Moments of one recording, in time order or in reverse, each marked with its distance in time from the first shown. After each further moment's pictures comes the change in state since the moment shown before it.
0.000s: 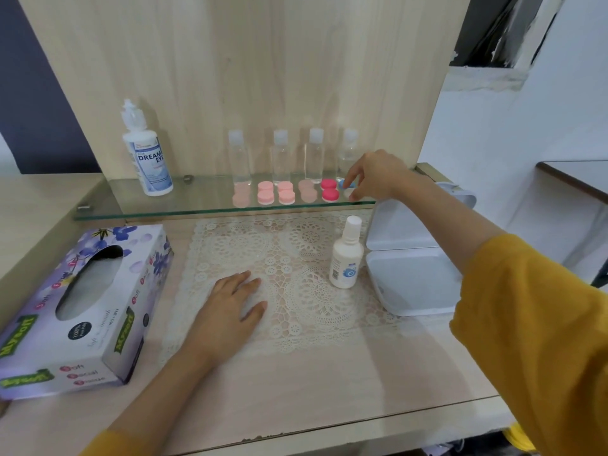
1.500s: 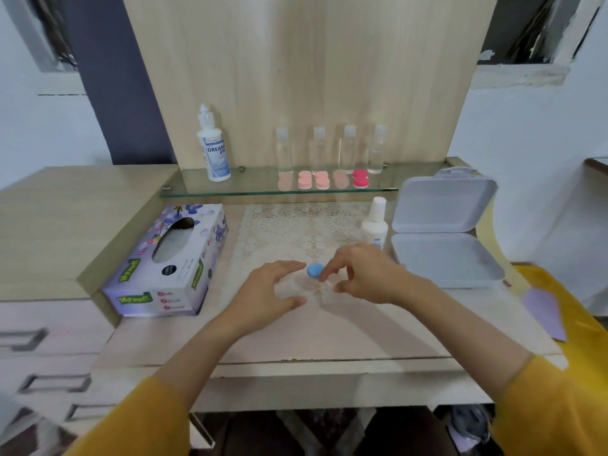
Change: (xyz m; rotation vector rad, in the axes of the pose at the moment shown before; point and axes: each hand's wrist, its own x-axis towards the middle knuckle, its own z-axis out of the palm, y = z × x) left_hand -0.049 0.040 -0.041 -0.199 -0.046 0.042; right_hand -0.152 -0.068 0.072 0.152 -0.189 -0.409
